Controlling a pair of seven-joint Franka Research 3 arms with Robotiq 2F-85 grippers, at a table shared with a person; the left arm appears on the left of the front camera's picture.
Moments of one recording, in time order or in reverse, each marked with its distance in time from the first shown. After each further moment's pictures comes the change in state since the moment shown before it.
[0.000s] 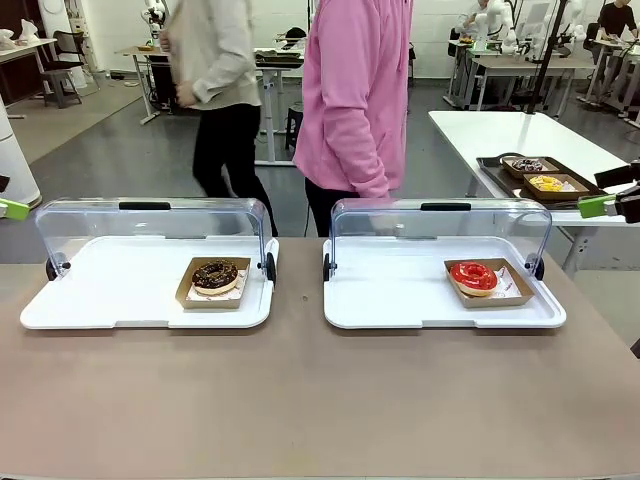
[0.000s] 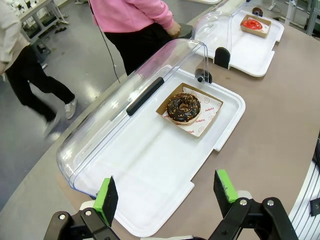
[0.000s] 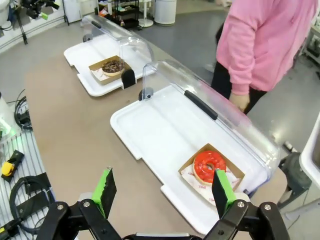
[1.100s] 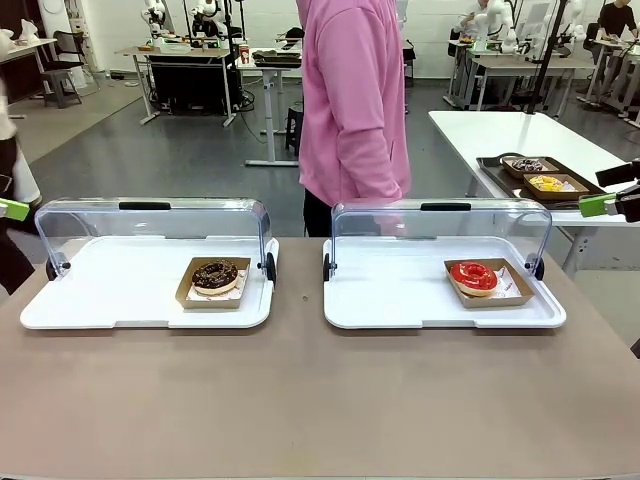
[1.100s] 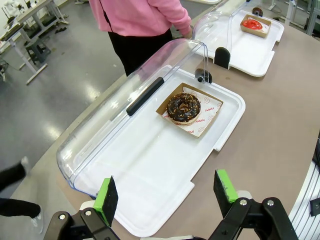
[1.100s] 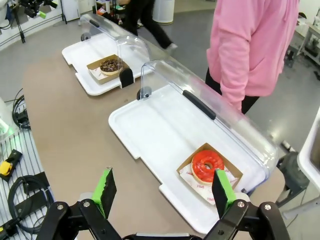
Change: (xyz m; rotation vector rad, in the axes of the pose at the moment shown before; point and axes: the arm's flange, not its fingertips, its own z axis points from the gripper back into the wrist) left arm 0.000 0.000 0.000 0.000 0.000 0.000; right arm 0.001 0.001 0.001 -0.007 0.003 0.006
